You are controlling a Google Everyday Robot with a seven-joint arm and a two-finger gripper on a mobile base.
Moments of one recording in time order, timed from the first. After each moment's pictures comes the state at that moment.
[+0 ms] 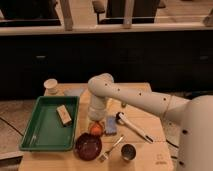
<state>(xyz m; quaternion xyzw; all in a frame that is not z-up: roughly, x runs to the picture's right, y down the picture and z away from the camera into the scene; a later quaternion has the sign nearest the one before) -0.057 0.210 0.716 -0.26 -0.46 -0.64 0.56</state>
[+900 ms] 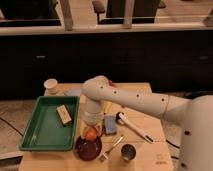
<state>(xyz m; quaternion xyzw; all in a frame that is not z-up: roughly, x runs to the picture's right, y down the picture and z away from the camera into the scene) -0.077 0.225 0.695 -0.25 -0.47 -0.65 0.54</state>
